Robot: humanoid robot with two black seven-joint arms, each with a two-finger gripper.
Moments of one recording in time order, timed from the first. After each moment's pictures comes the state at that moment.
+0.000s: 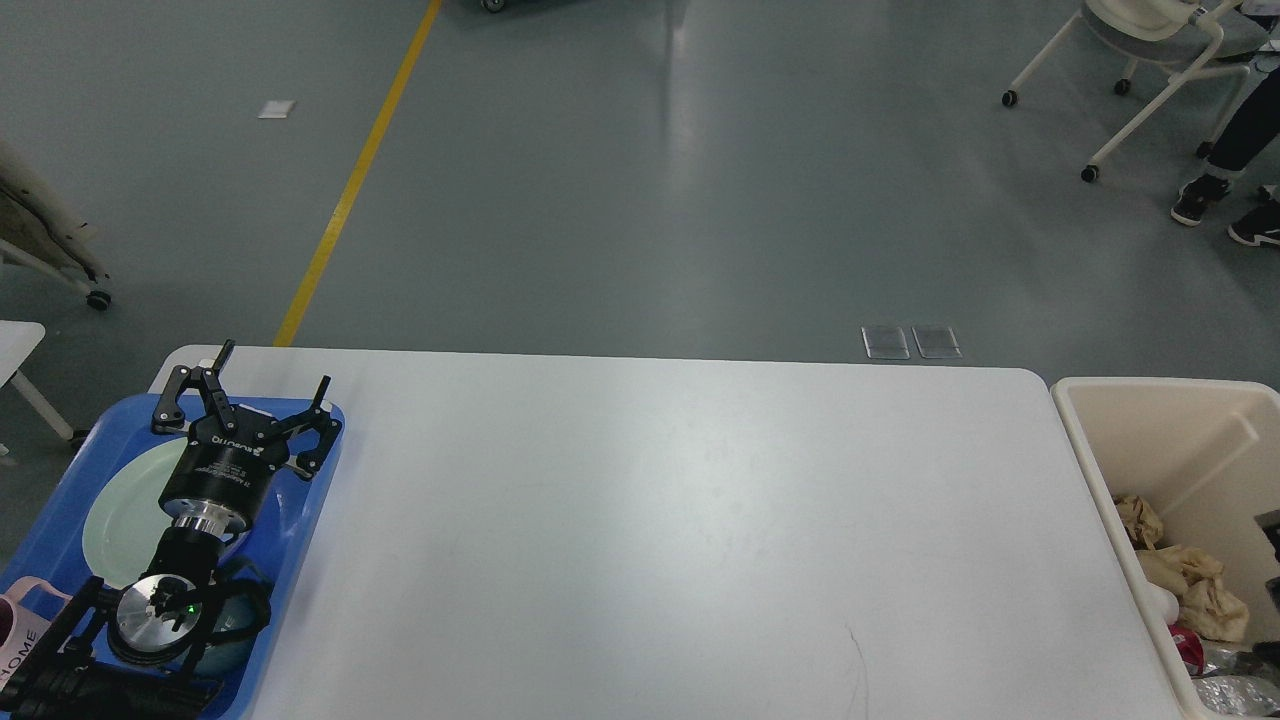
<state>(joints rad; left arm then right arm) -0.29 0.15 -1.53 -0.75 0.17 -0.58 -0.03 0.58 -0.41 -0.46 -0.04 0.23 -0.02 -0.09</state>
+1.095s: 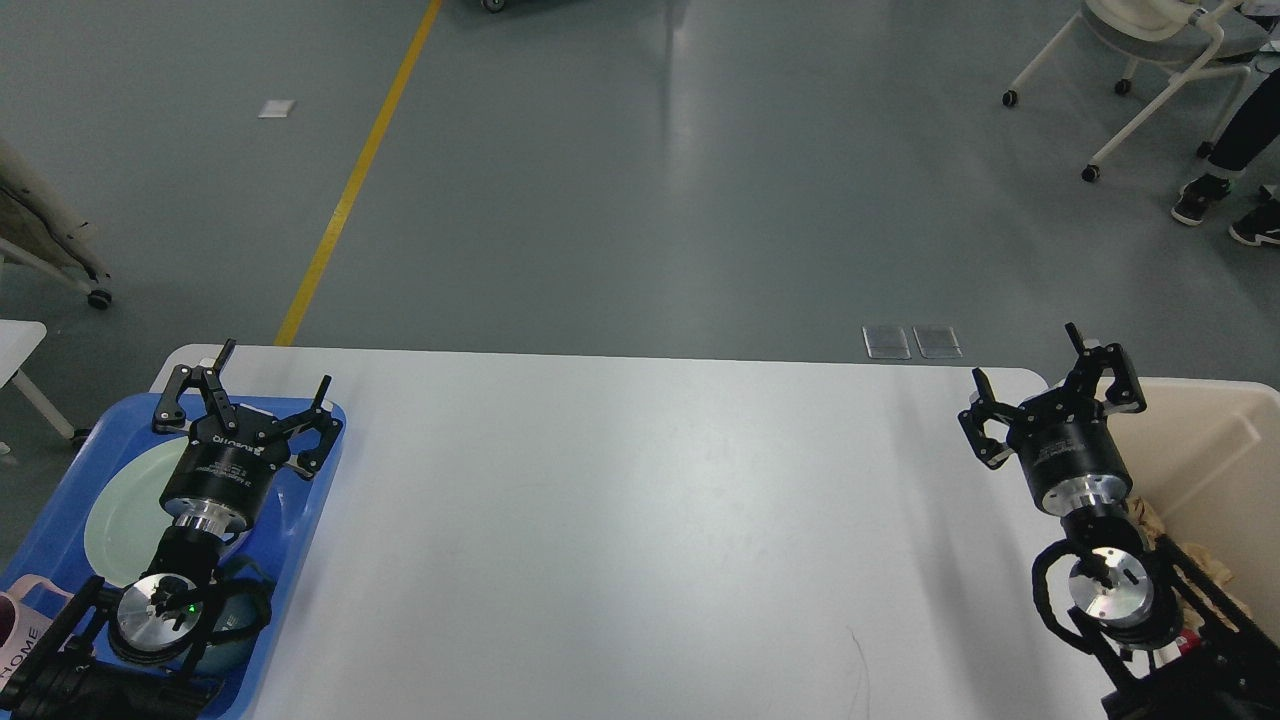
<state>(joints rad) -0.29 0.15 -1.53 -0.75 0.17 -0.58 -0.03 0.20 -0.26 1.27 1.00 -0.24 0.17 0.32</state>
